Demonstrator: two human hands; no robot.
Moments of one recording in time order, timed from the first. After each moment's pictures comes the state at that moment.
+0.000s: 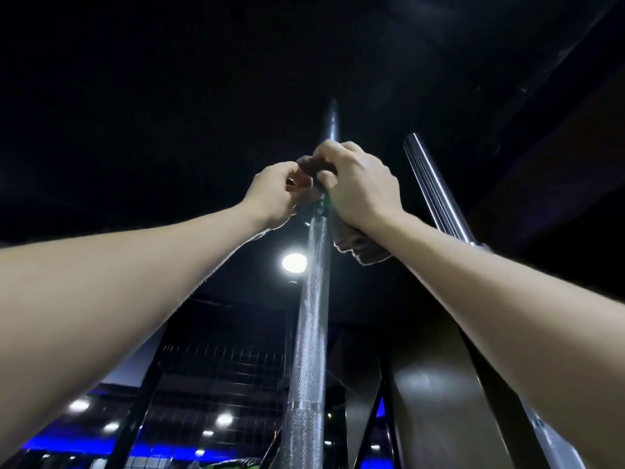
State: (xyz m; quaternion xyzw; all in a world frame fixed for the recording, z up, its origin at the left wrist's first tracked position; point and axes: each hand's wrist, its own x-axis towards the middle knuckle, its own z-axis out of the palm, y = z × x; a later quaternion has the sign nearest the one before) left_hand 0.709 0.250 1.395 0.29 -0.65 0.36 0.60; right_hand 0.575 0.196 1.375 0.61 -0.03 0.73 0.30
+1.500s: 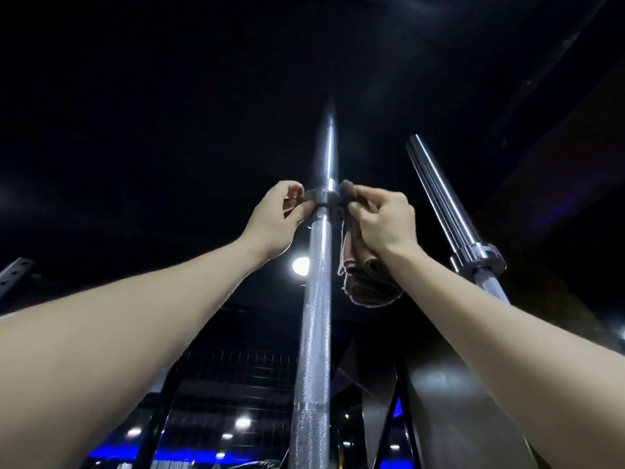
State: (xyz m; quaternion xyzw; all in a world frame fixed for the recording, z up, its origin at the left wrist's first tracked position) left_hand 0.725 0.242 1.383 0.28 -0.63 0.43 0.59; right_hand 0.577 0.157 1.361 0.61 0.07 0.79 -0.03
